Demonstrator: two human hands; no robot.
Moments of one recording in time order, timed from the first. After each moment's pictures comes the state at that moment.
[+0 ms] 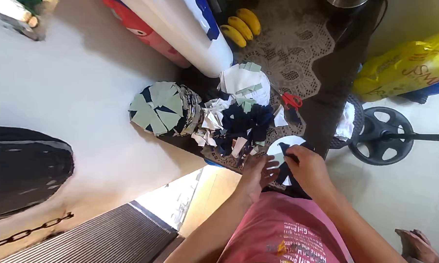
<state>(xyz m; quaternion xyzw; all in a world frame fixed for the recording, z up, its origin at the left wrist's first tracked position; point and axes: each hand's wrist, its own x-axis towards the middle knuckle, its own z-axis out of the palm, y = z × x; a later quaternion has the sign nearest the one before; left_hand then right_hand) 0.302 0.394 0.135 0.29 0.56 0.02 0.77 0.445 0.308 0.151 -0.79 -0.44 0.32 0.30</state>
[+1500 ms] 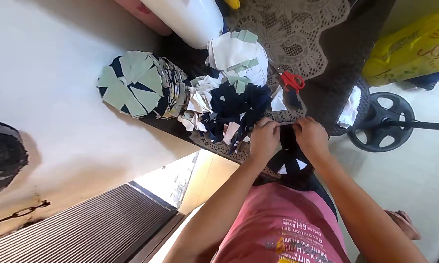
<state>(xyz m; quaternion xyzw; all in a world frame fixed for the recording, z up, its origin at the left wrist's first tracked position) 0.359 0.410 0.070 0.82 0.44 0.04 0.36 0.486 0.332 0.084 -0.85 -0.39 0.31 0.17</state>
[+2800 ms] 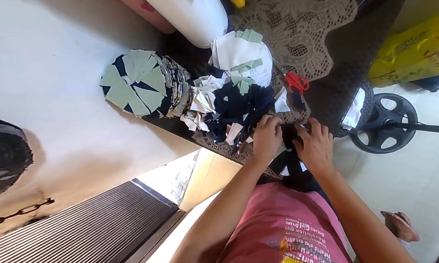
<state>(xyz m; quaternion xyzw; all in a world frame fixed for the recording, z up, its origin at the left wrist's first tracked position) 0.361 0.413 0.063 0.81 0.45 0.07 0.36 0.473 0.300 0.060 -0.84 -0.50 0.15 0.15</state>
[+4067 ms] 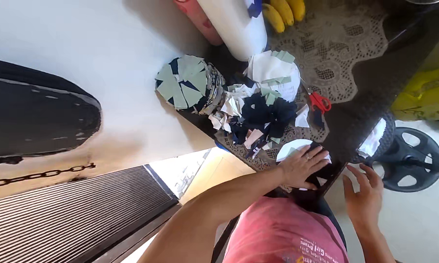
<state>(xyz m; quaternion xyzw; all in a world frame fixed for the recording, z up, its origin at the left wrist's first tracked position) 0.357 0.382 0.033 0.96 0.01 -0.09 0.28 0.499 0.210 0.065 -0.85 -0.40 0.13 0.30</state>
